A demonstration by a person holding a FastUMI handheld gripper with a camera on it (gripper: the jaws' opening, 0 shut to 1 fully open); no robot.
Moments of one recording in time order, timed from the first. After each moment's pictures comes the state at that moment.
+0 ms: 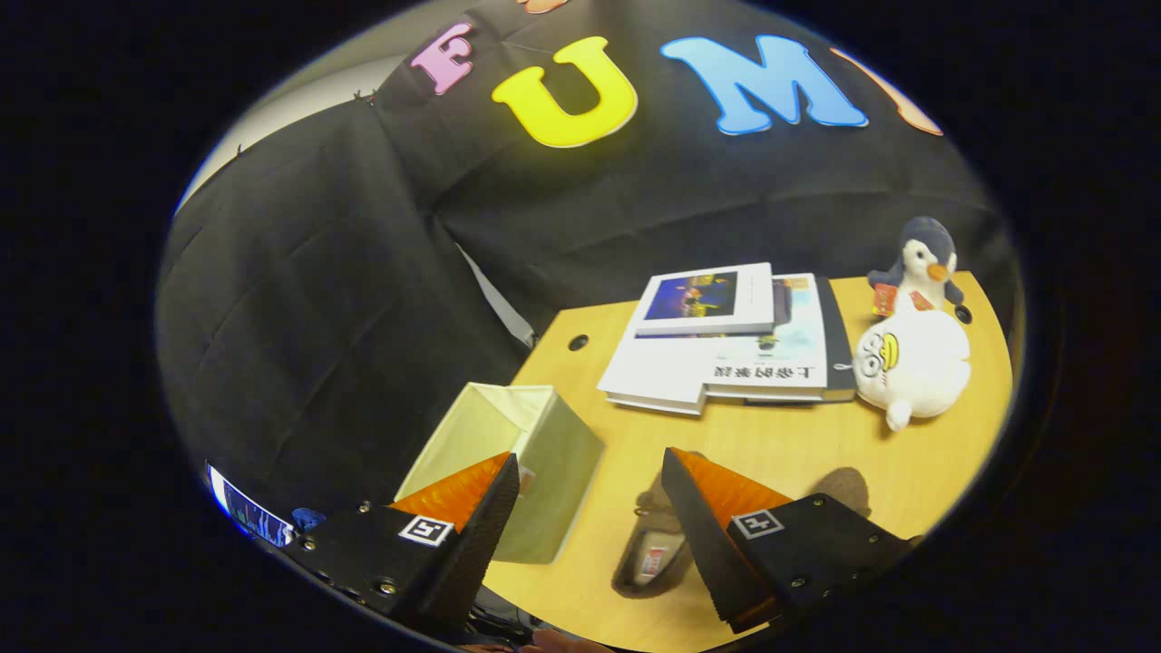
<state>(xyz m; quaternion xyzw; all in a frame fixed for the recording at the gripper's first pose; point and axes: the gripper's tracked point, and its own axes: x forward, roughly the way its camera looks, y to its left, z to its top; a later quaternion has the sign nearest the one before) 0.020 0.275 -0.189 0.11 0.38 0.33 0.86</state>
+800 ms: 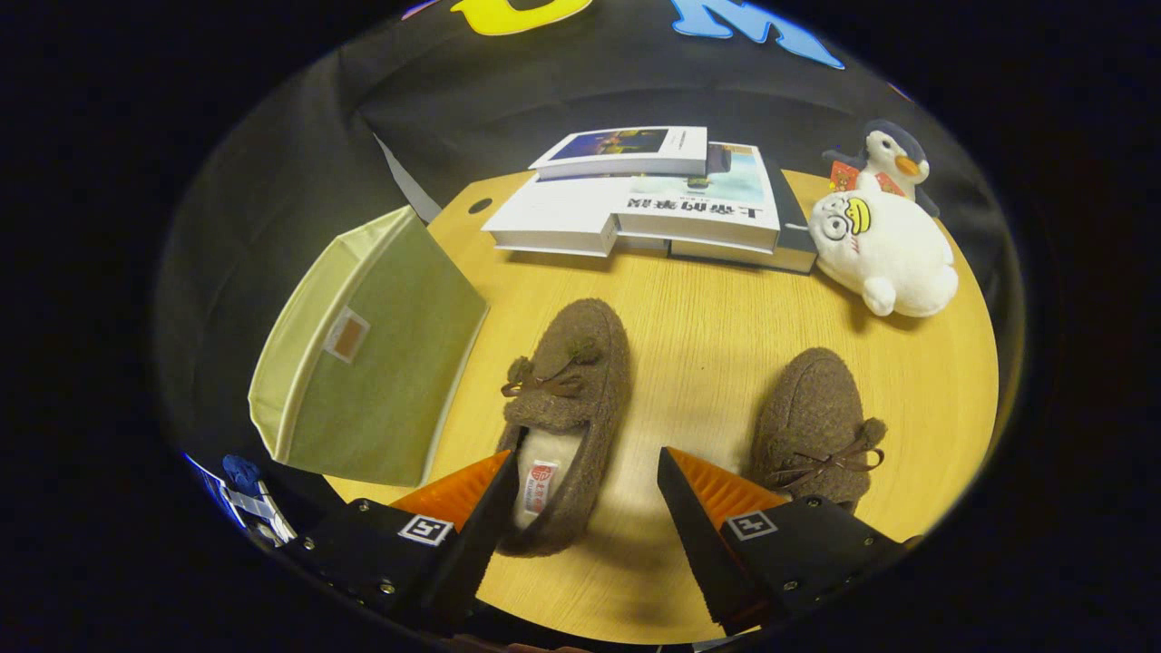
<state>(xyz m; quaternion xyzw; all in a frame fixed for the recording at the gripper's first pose) -0.014 0.242 -0.359 -0.01 0.52 0.26 0.81</state>
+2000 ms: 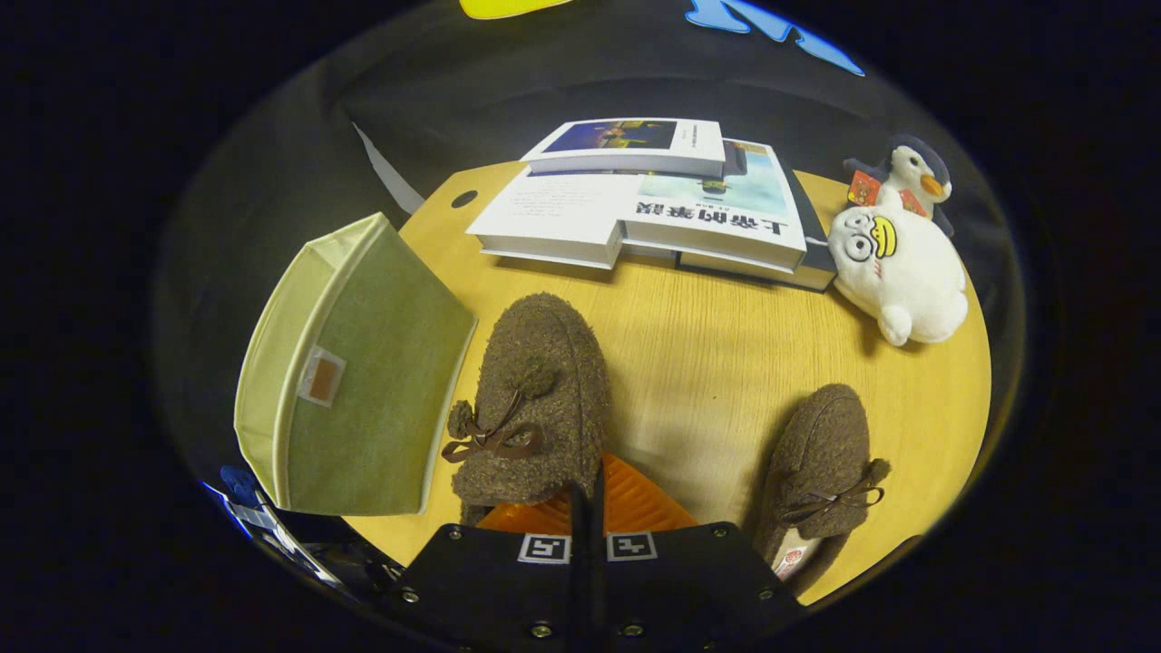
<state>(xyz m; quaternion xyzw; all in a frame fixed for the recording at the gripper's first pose) 0.016 0.271 -0.336 -0.03 0.53 0.24 0.81</state>
